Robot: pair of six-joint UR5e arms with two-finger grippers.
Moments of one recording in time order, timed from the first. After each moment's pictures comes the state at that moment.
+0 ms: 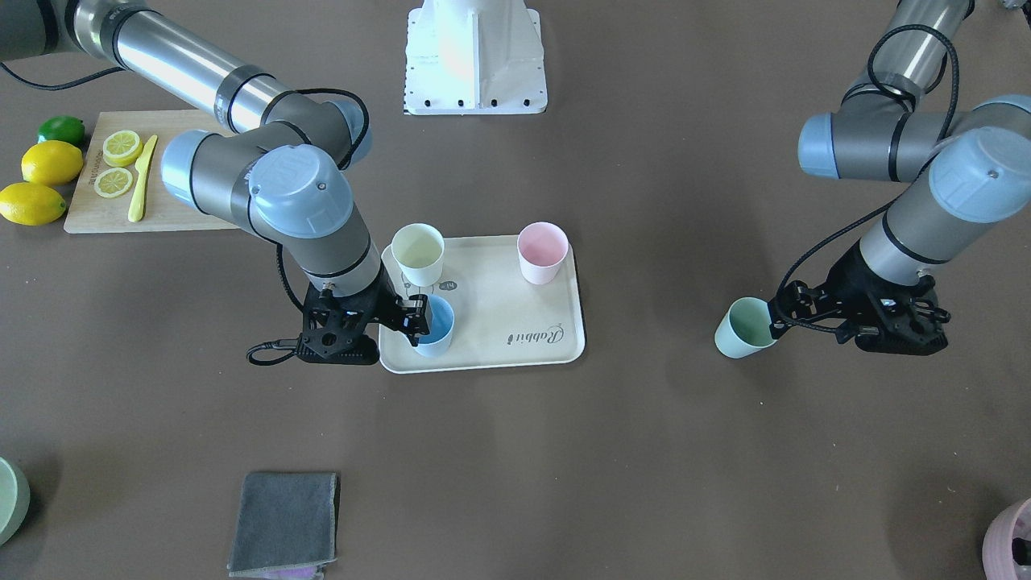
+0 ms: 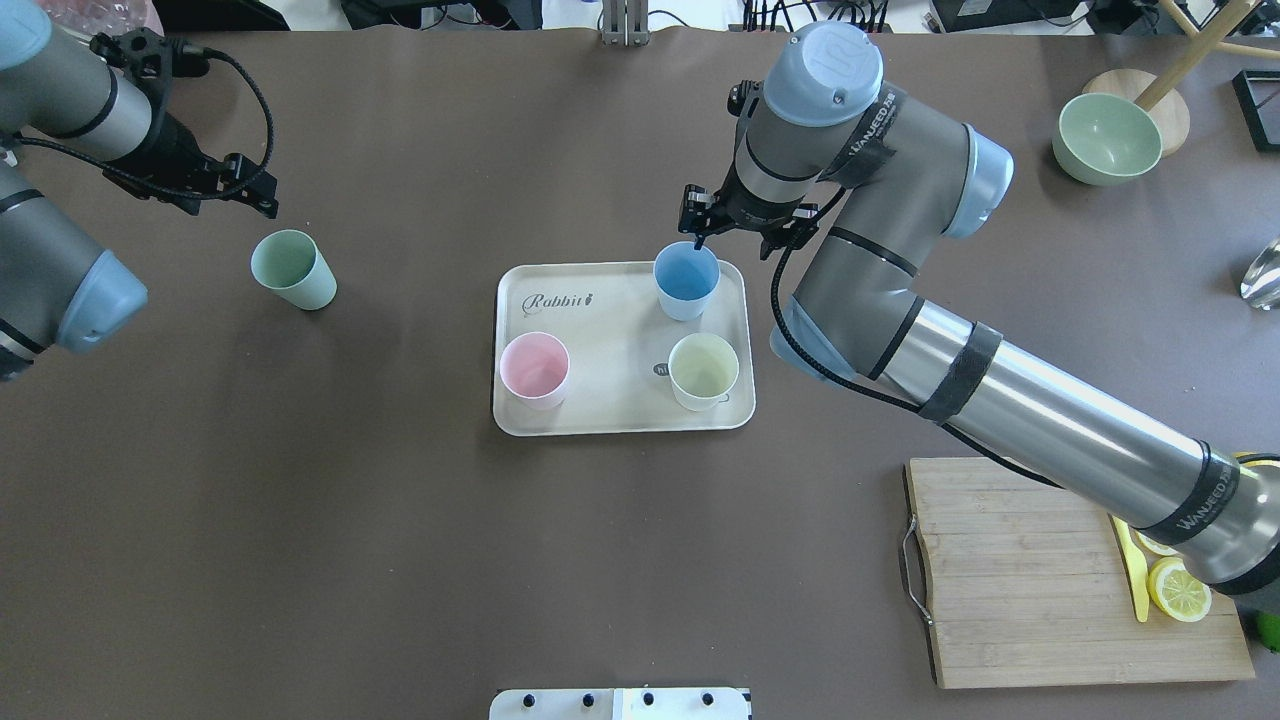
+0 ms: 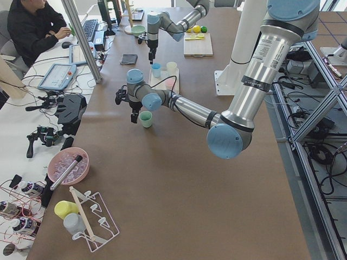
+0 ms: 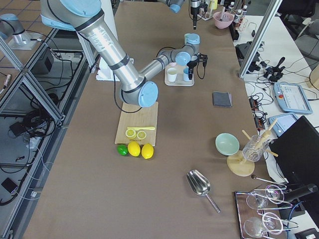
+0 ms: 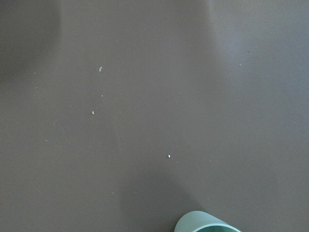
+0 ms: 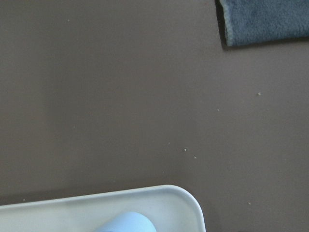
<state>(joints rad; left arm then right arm) -1.02 -1.94 -1.54 -1.92 -2.17 -0.76 0.76 -0.81 1.39 -1.37 2.04 1.18</state>
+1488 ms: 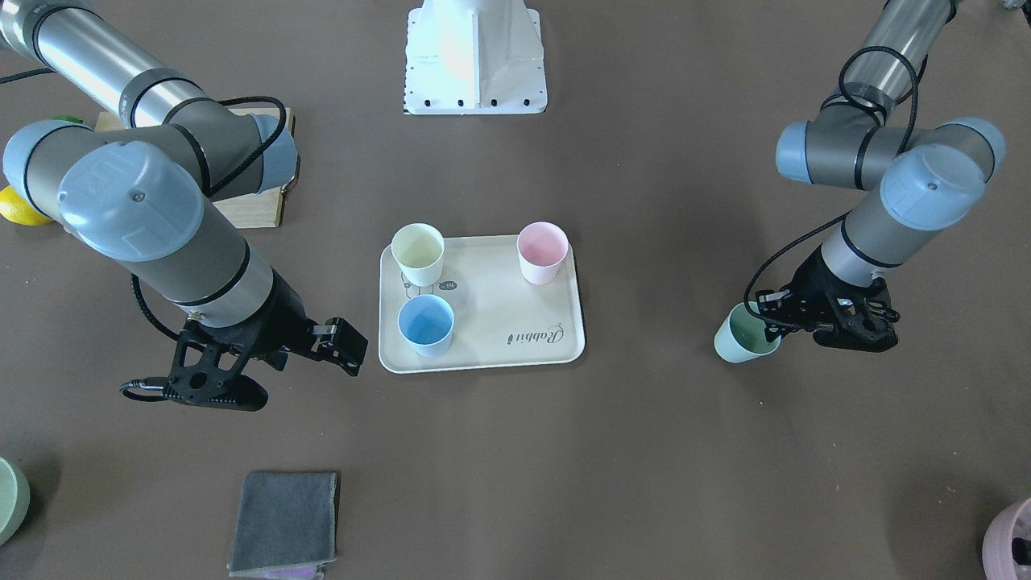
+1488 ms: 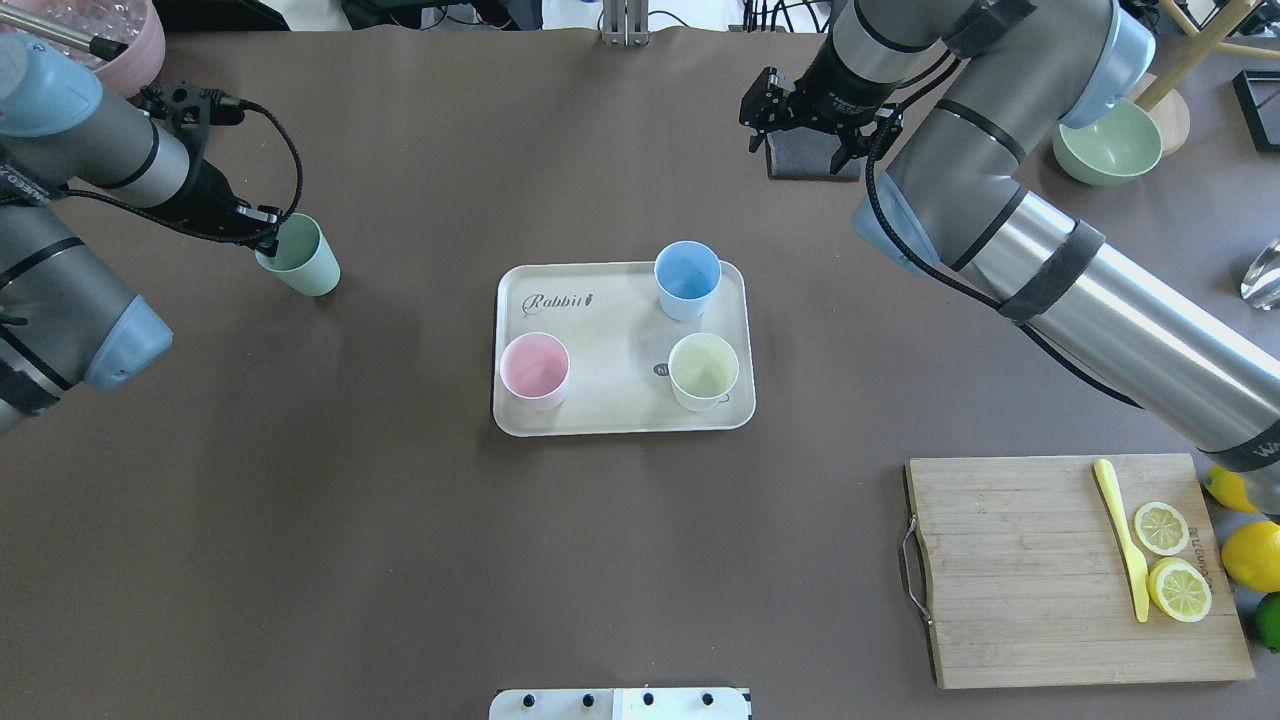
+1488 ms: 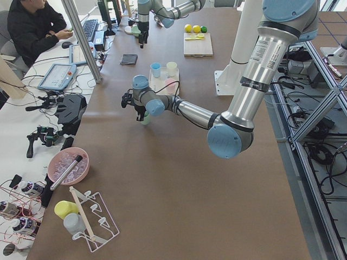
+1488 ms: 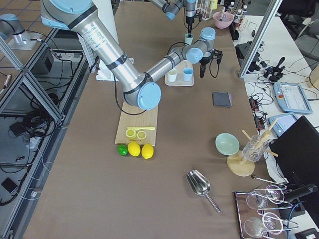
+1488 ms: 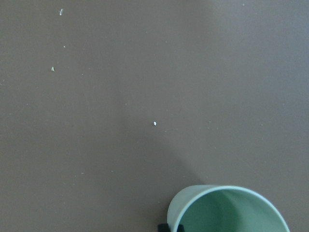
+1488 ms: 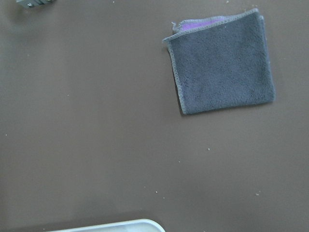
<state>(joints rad) -0.98 -1.96 -1.51 -1.98 -2.16 -0.78 0.94 -0.83 1.42 -1.39 2.20 1.12</state>
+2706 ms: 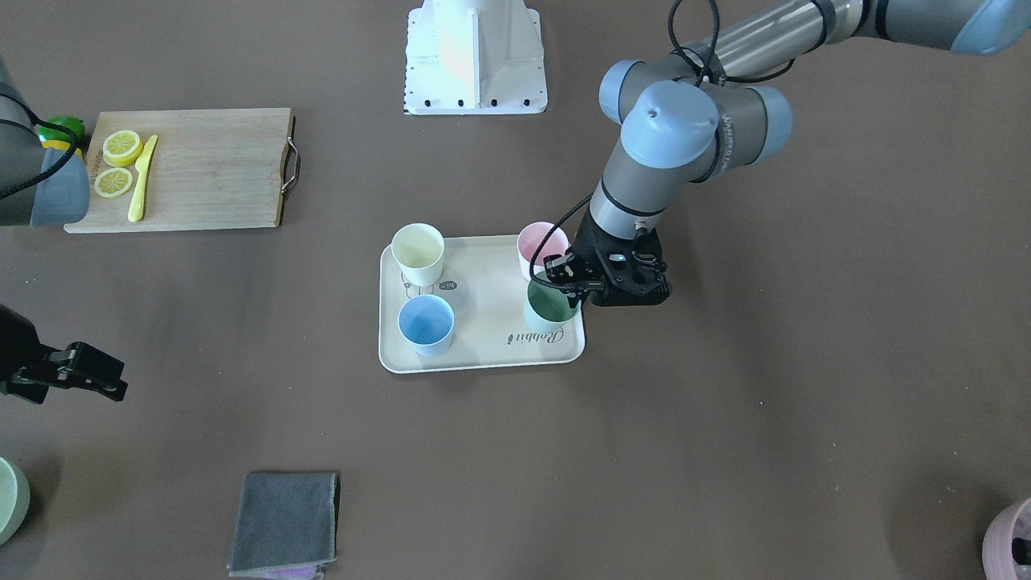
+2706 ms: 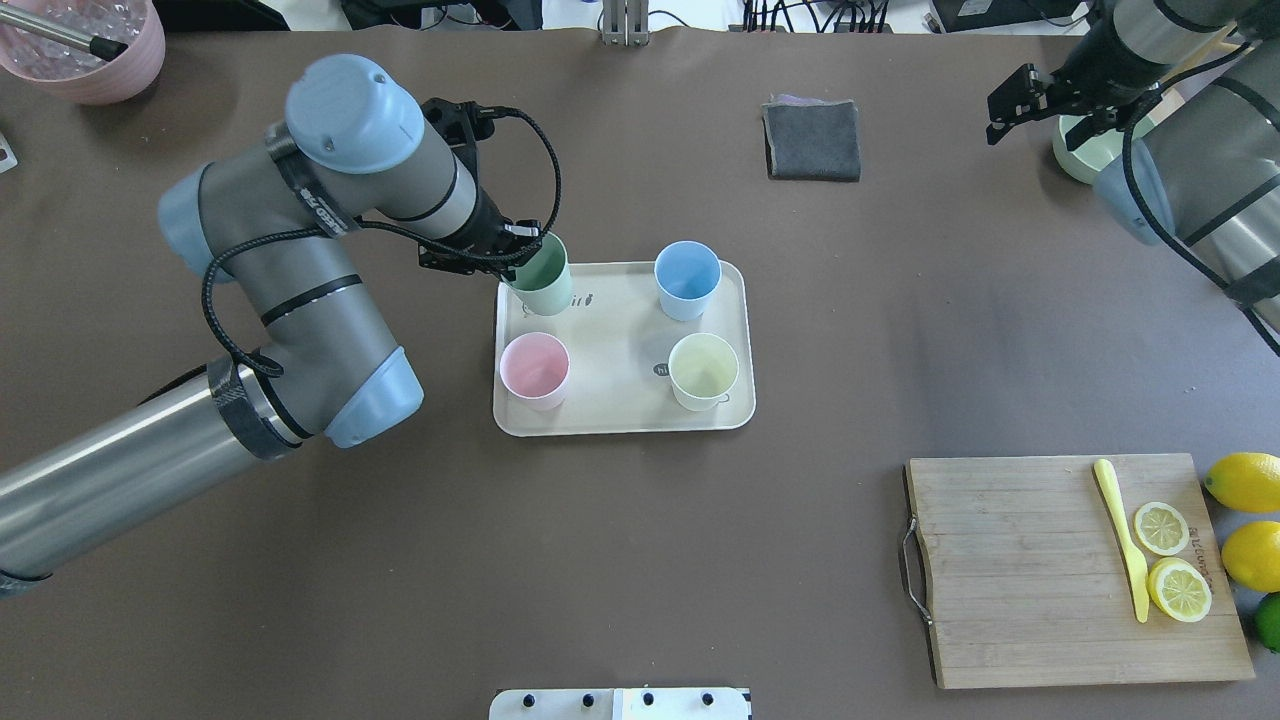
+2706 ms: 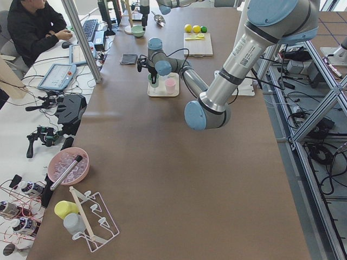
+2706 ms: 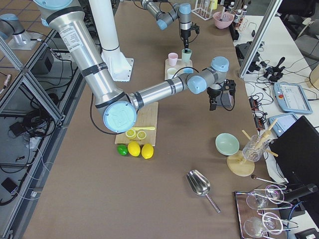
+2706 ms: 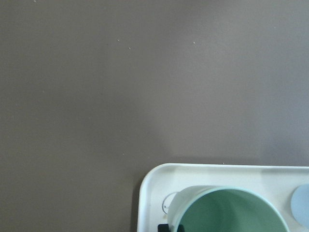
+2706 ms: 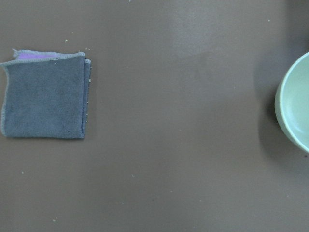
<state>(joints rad) -0.69 -2.27 -1.53 -1.81 -1.97 -1.23 1.17 -1.10 1.45 -1.39 2.26 0.67</state>
